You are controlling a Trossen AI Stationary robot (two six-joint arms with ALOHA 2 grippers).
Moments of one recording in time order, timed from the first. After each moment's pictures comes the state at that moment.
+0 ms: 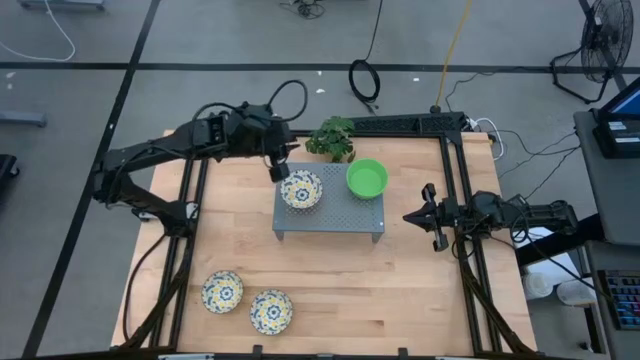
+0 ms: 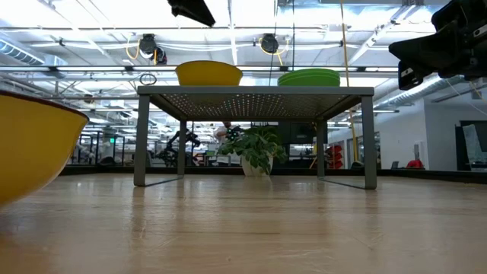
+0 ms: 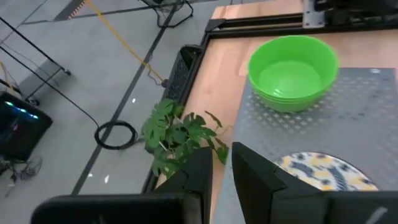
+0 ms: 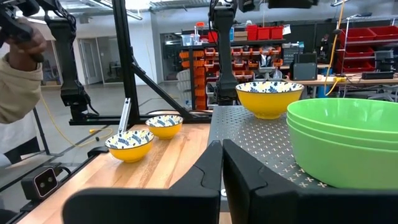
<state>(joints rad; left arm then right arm) 0.26 1.38 1.53 -0.72 -0.18 0.21 0.05 0.01 0.02 0.10 -0.05 0.07</state>
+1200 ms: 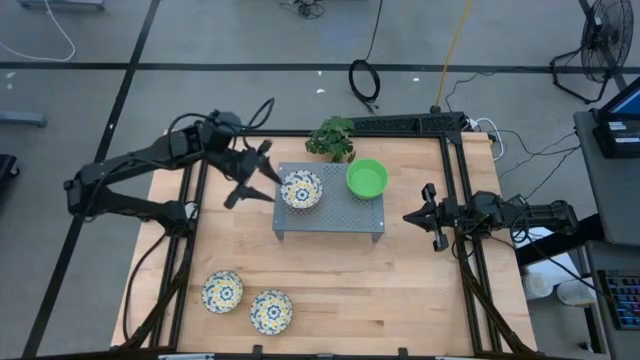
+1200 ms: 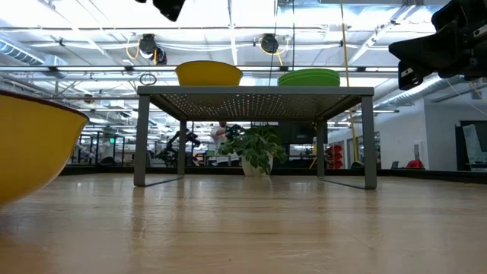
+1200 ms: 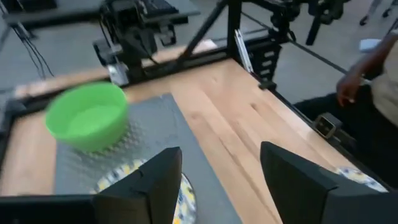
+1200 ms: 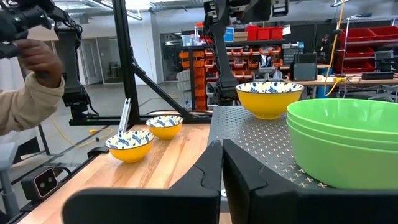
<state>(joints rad) 0.38 1.12 1.16 -0.59 0.73 0.44 0.05 0.01 0.02 0.10 -0.05 0.07</state>
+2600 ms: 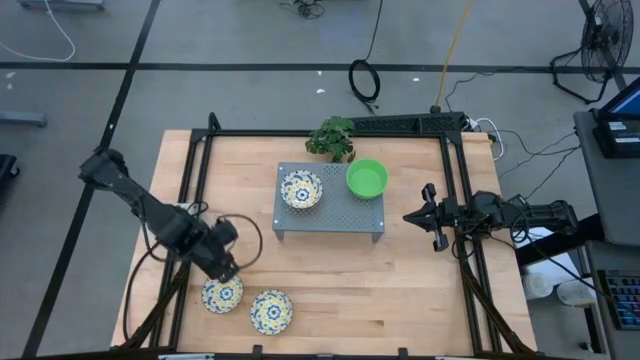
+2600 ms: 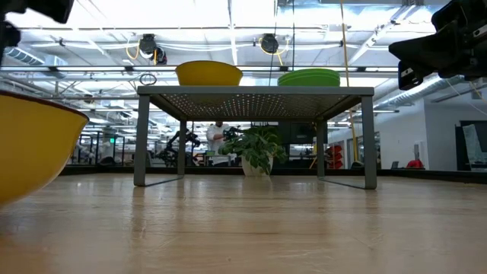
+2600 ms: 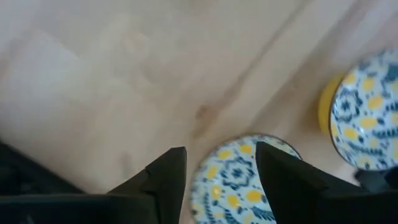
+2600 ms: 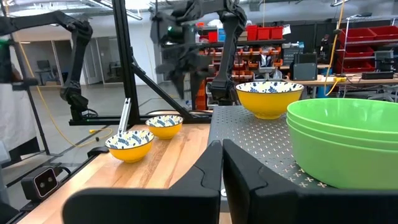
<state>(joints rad) -0.62 1.19 0.98 -1.17 -0.10 -1.35 0.05 0.01 0.02 0.10 -0.05 0.07</state>
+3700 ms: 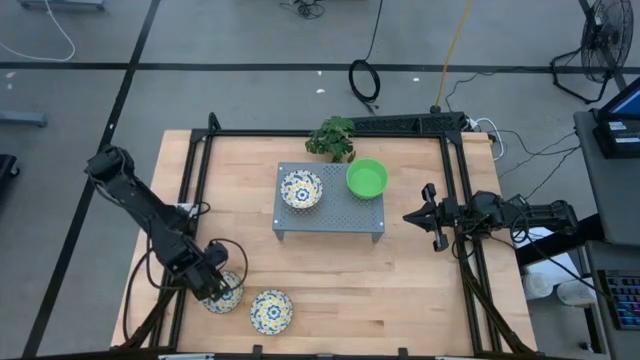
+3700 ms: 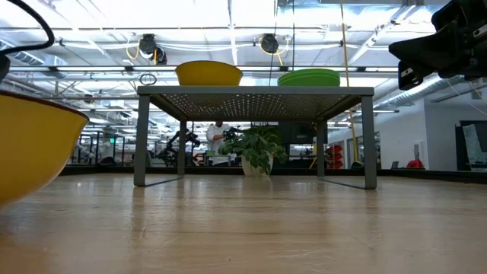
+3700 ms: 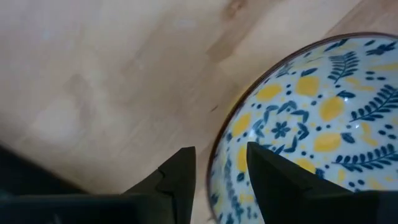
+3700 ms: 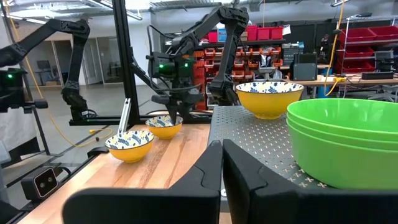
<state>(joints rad) -0.86 1.22 0.64 -0.80 0.05 -1.66 0.05 0.01 0.02 0.10 -0.05 0.07</state>
